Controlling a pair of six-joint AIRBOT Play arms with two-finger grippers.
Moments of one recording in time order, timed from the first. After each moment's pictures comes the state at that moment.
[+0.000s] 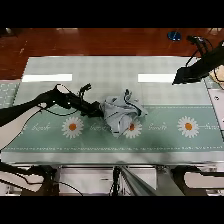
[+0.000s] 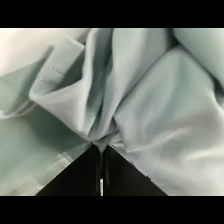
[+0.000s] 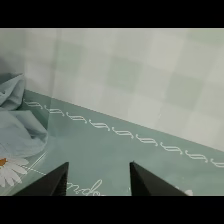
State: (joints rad) left arm -0.25 -1.69 0.99 0.61 -1.10 -1.15; right arm -0.10 -1.51 1.61 -1.30 1.56 1.29
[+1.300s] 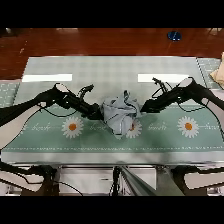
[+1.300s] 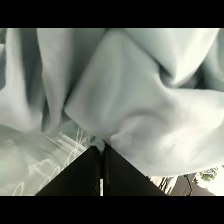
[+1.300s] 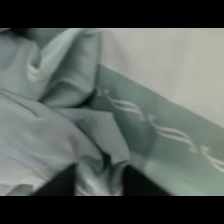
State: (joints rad) left arm -0.24 -1.69 1.01 0.55 -1.26 -1.06; right arm 0.02 -1.62 1.03 -0.81 1.23 1.01
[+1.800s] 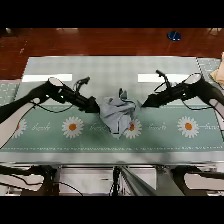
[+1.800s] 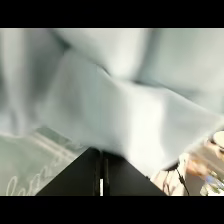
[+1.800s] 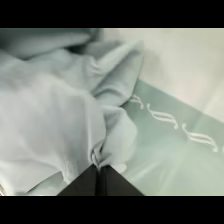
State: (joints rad) left arm -0.18 -1.61 1.09 0.55 -1.31 -1.07; right arm -0.03 -1.45 1.04 -0.75 1.25 1.01
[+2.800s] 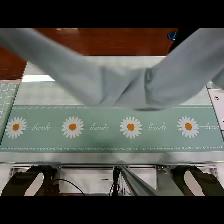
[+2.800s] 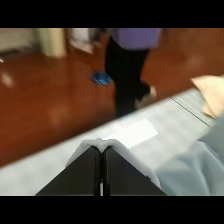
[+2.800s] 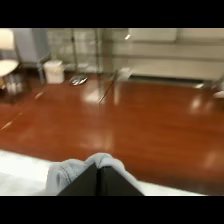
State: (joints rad) left arm 0.02 -0.66 1.76 0.98 -1.27 -1.33; right arm -0.24 -0.75 1.86 -1.01 1.25 1.42
